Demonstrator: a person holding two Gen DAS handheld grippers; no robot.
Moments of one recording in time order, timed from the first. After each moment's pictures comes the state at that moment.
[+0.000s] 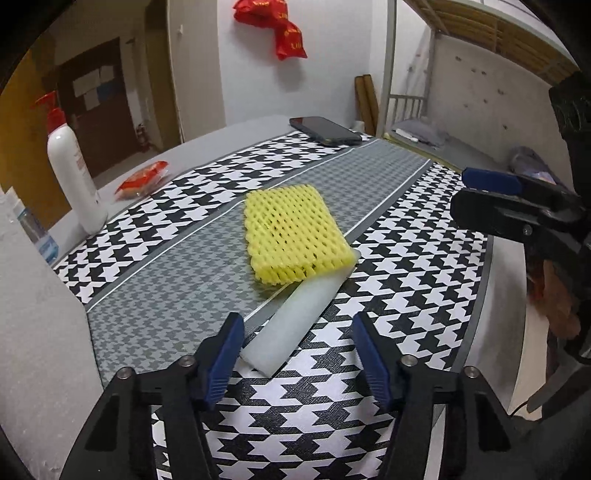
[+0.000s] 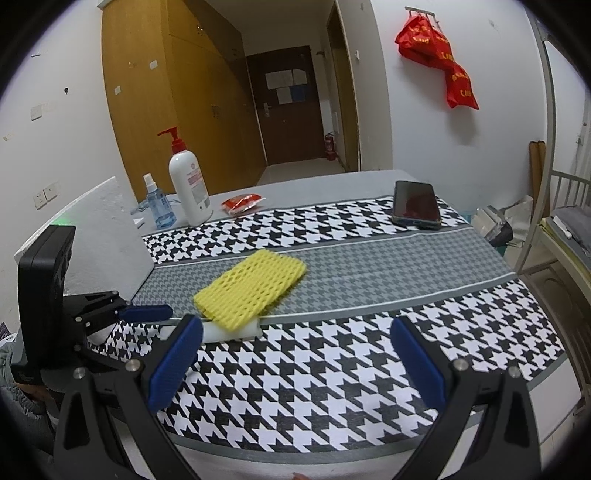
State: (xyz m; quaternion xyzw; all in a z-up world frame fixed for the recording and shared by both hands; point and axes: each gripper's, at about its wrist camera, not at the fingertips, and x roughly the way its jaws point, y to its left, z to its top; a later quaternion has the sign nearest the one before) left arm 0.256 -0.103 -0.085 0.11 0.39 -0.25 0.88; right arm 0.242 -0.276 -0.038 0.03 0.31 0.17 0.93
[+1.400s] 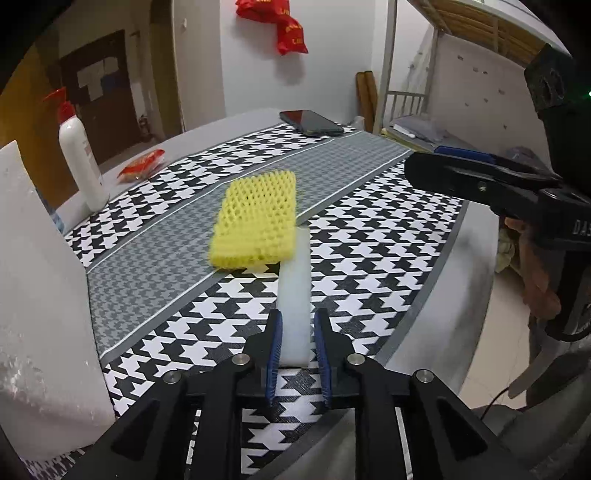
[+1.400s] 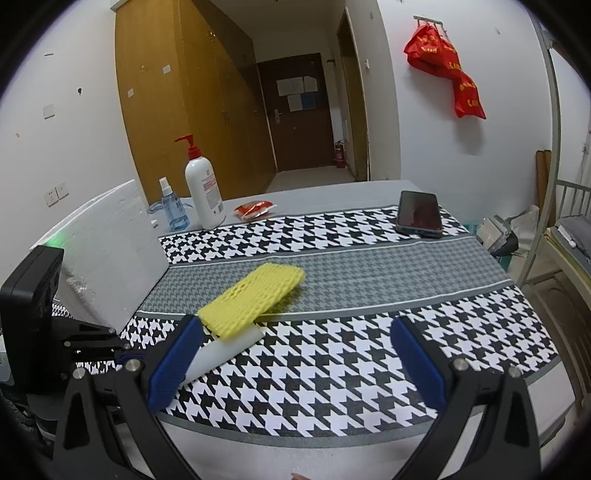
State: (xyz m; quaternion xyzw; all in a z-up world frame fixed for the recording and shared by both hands) left arm 0.209 -0.115 -0.077 0.10 0.41 -0.24 0.88; right arm 0.224 -0.282 -0.029 0.03 0.30 0.19 0.94
